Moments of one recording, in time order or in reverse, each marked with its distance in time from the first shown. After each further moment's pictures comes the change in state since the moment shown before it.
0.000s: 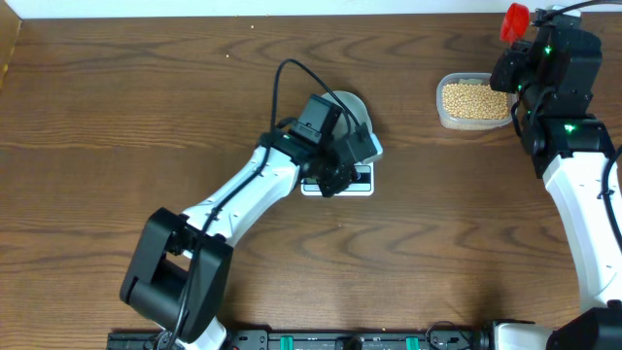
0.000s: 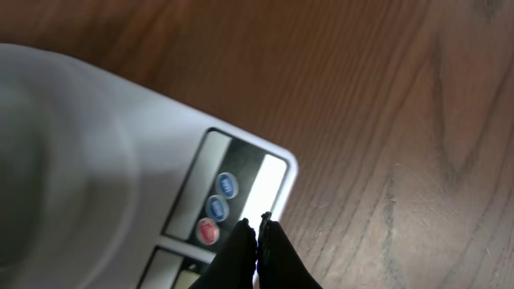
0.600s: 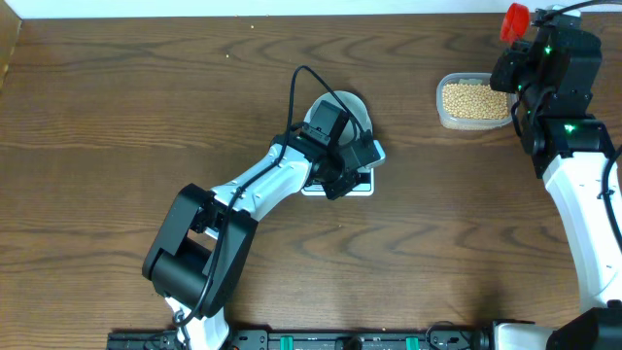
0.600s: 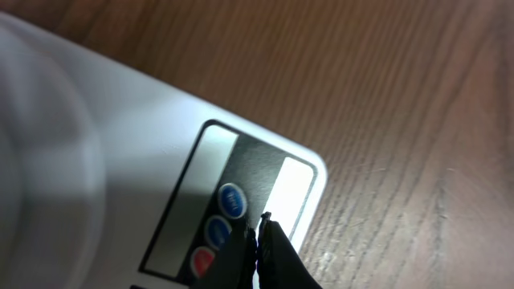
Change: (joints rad) left arm -0.010 0.122 0.000 0.072 -0.026 -0.012; right arm 0.000 0.000 0.000 0.001 0.000 0.000
